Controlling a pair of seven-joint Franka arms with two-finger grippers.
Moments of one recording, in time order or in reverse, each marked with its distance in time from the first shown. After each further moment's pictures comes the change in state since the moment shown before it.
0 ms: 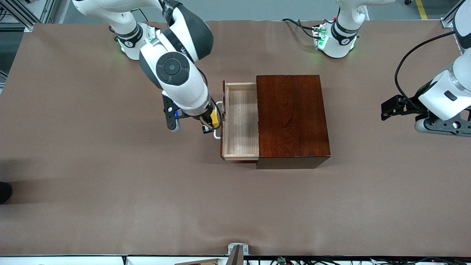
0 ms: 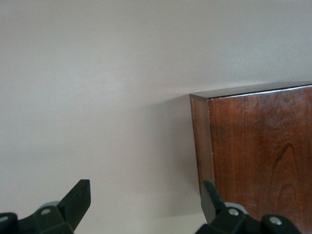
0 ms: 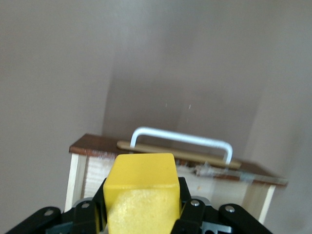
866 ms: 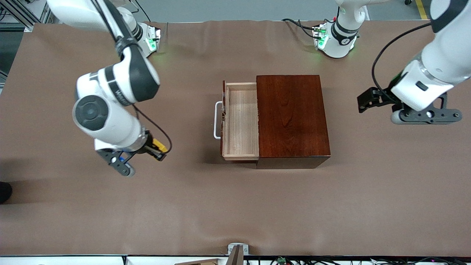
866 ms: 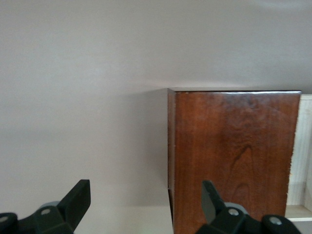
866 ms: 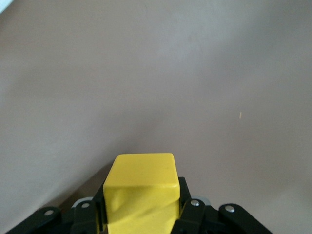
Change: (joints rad) left arm 0.182 0.000 -0.315 0.011 0.037 -0.046 -0.263; right arm -0.121 -0.019 -0.173 -0.038 -0.019 -0.038 -0.932
